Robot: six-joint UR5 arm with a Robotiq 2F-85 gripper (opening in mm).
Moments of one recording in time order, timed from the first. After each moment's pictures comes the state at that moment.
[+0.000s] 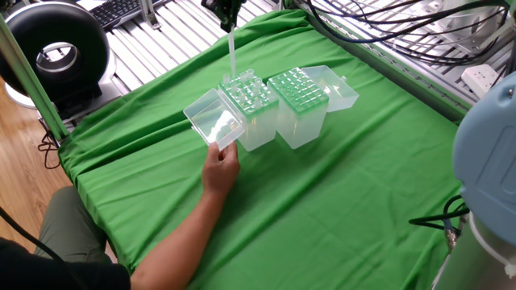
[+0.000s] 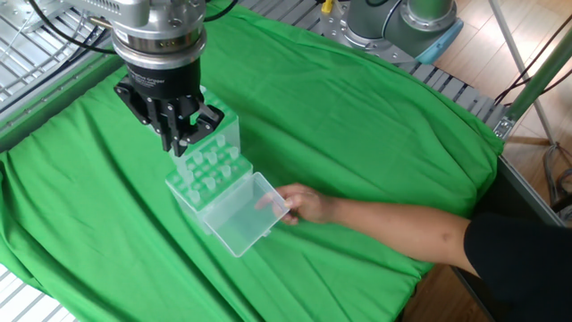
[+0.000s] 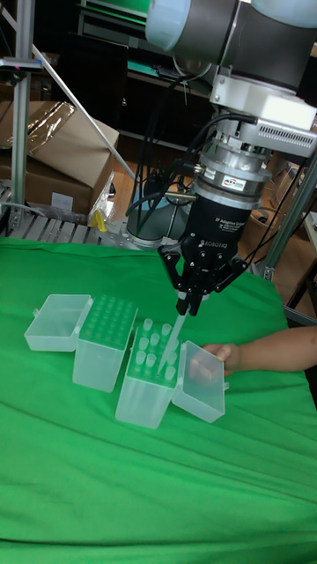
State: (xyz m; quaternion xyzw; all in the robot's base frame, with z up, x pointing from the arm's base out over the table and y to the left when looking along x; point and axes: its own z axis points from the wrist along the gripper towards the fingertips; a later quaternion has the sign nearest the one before) arm 0.631 0.042 0.270 -0.13 0.99 -0.01 0.08
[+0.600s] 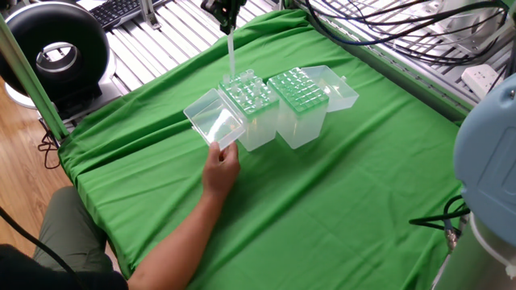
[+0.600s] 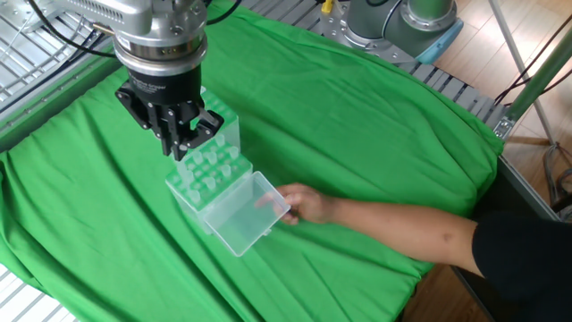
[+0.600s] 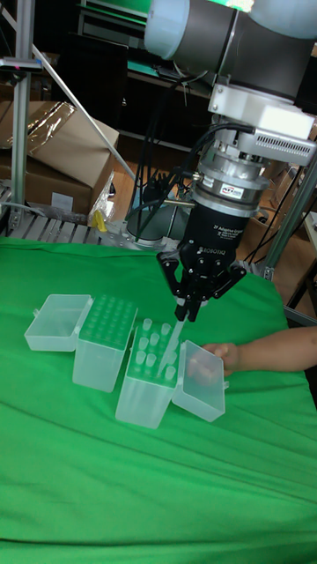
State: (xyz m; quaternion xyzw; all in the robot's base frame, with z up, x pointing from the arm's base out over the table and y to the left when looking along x) arm 0.636 0.042 0.258 -0.13 0.99 -0.01 0.09
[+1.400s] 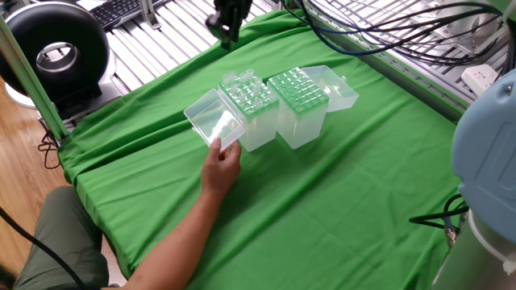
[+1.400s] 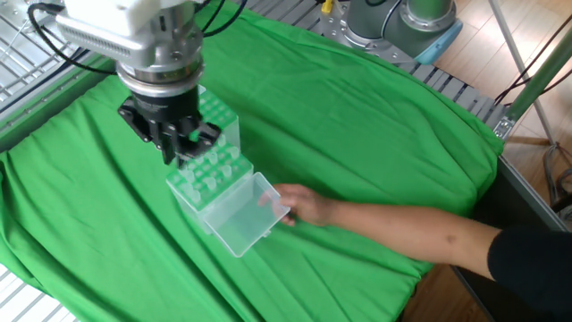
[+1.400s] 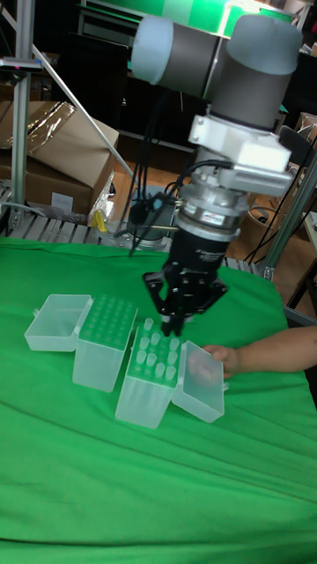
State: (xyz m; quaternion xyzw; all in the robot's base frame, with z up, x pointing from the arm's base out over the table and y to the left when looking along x) arm 0.634 0.012 0.221 -0.15 0.98 -0.03 0.07
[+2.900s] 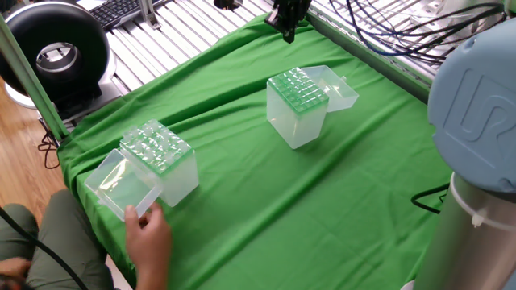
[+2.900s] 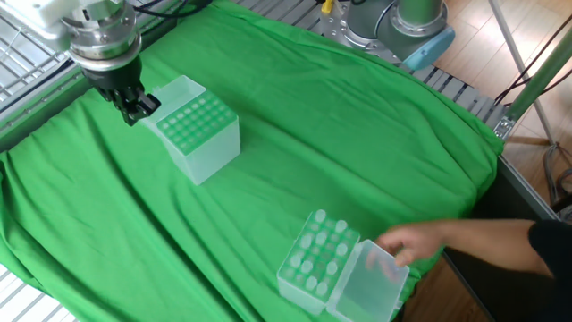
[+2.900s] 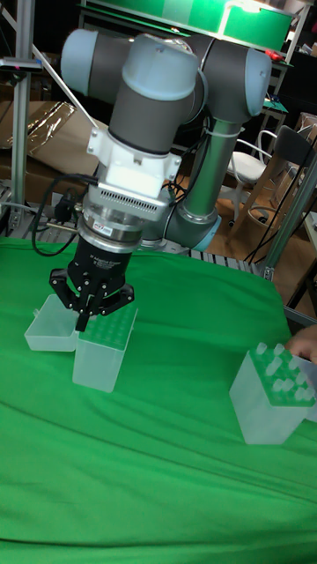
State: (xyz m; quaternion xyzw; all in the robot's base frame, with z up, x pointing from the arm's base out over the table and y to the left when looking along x) arm 0.610 -0.110 0.174 -0.05 1.00 -0.05 0.02
